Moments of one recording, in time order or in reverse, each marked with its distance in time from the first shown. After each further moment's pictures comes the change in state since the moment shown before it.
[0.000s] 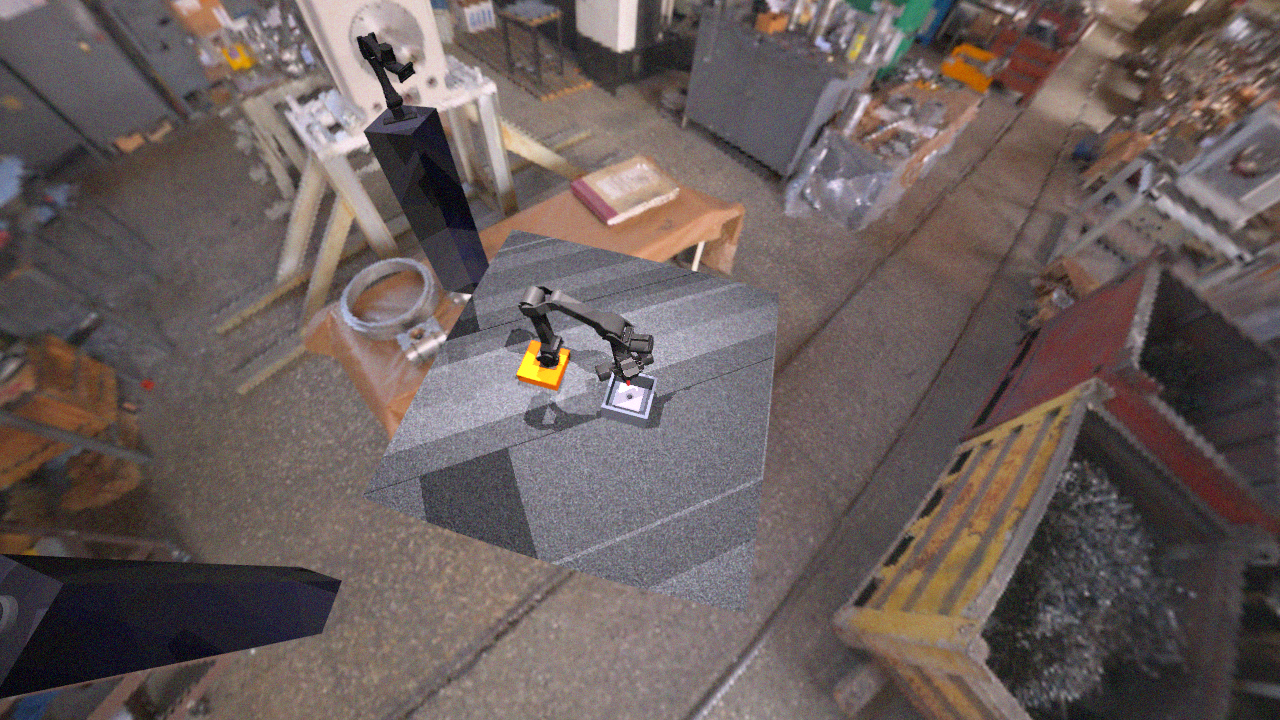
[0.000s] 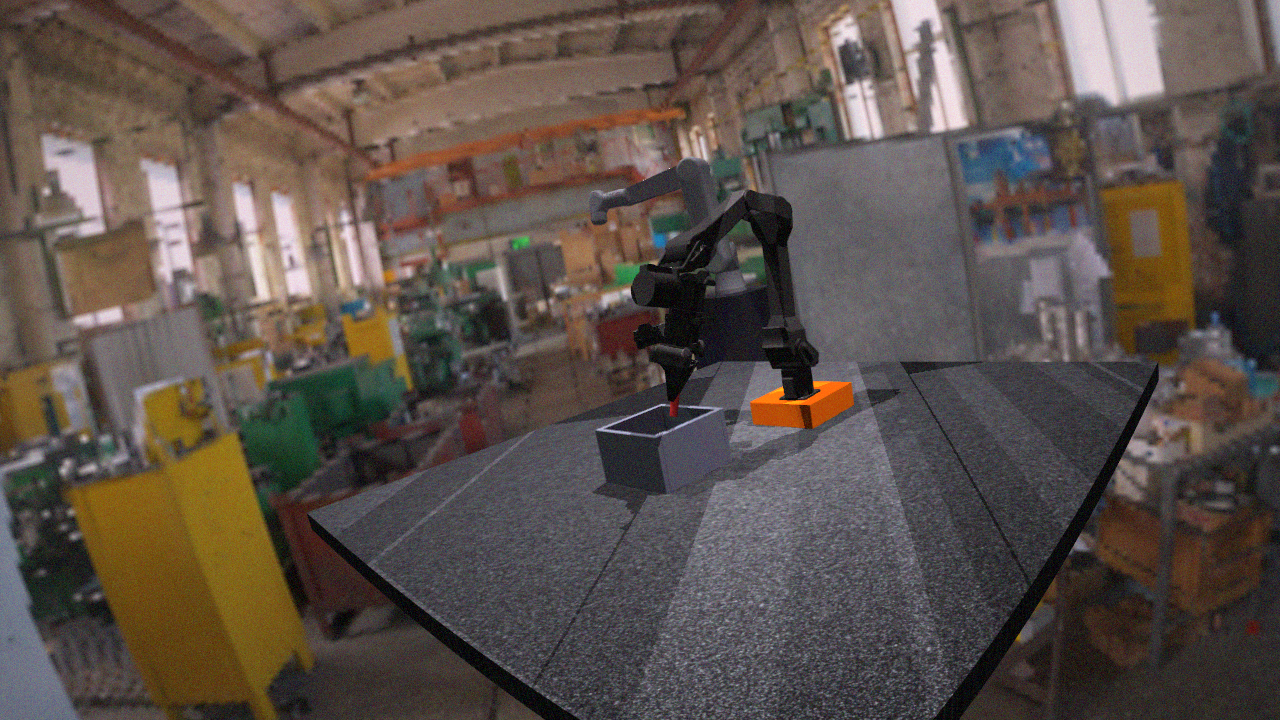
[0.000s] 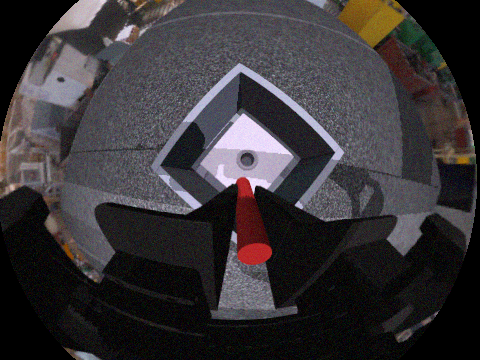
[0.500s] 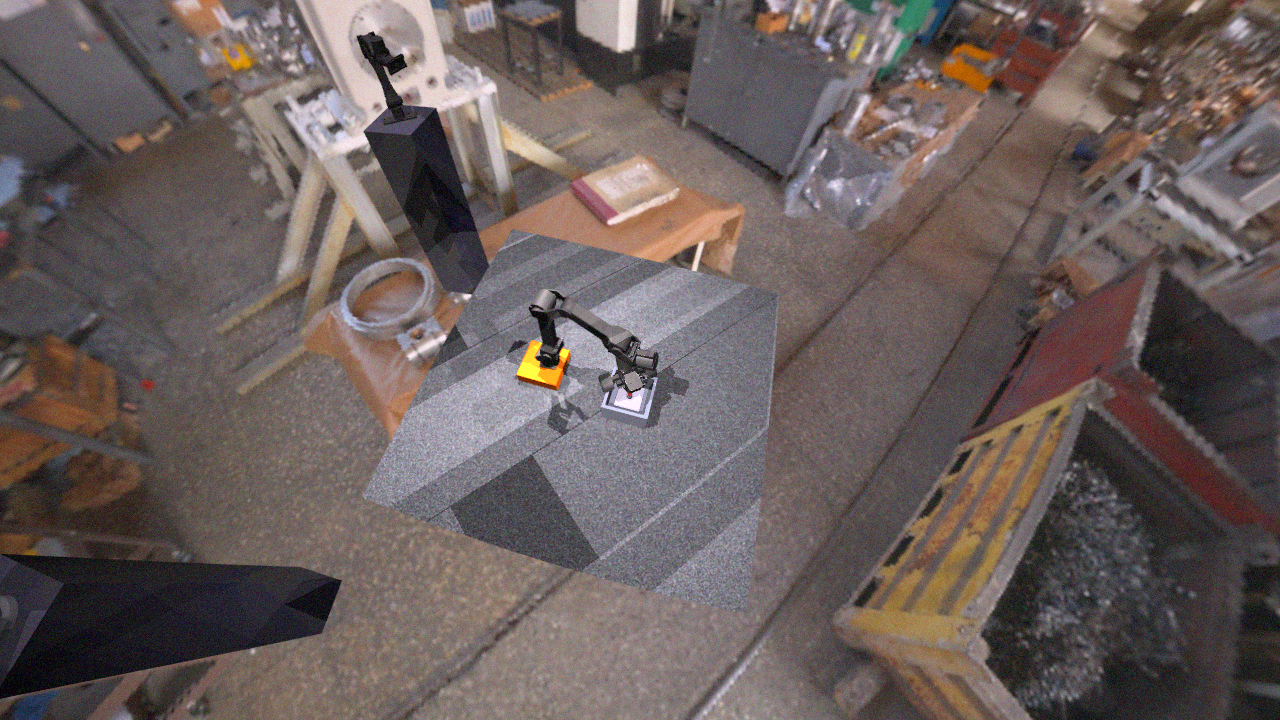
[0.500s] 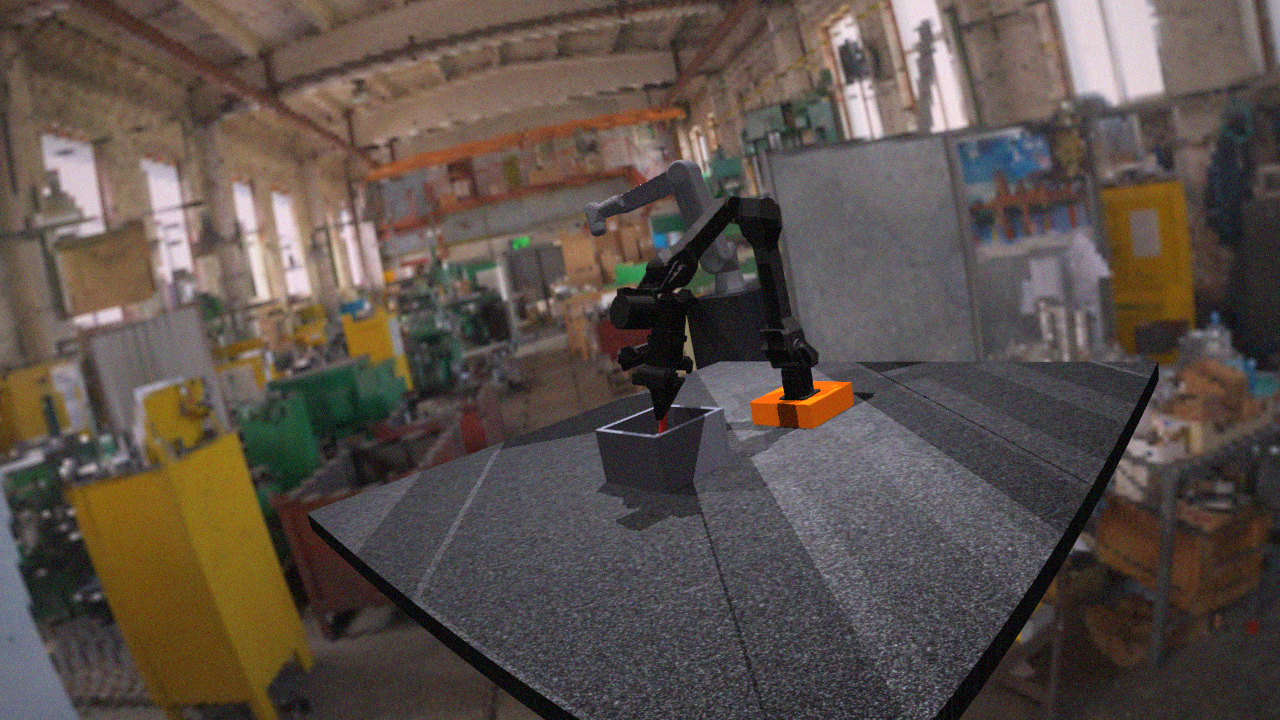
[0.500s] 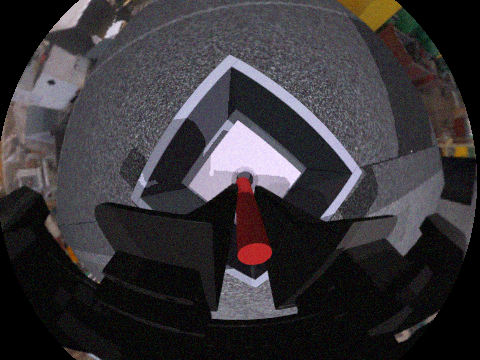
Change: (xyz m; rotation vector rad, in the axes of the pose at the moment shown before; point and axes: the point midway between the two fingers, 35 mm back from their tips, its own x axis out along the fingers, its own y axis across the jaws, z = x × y) arm 0.037 -0.003 0.018 0.035 0.053 -0.031
